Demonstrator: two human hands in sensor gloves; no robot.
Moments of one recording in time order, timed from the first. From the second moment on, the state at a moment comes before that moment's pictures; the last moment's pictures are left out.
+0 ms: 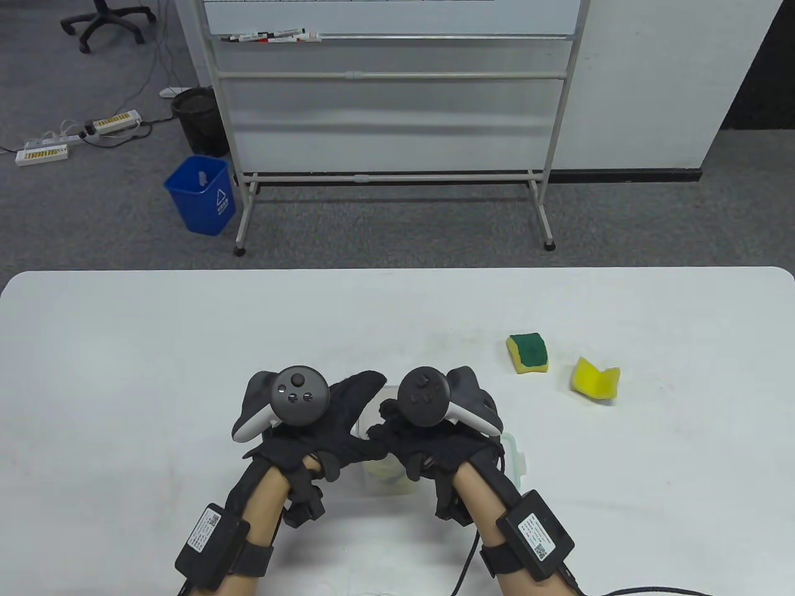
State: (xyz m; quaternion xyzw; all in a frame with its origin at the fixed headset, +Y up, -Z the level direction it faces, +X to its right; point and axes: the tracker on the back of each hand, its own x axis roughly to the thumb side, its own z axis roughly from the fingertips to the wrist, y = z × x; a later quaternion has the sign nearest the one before) left_hand -0.161 -0.647 -0.376 -0.13 -0.28 0.29 0.91; right_hand 0.029 -0.646 -0.372 0.22 0.12 0.95 0.18
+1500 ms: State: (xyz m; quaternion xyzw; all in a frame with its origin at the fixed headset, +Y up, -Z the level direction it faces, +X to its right) left_hand -0.213 -0.630 -0.377 0.00 -0.11 0.25 0.96; right_hand 0.276 -0.722 -0.430 -0.19 0.02 0.94 0.29
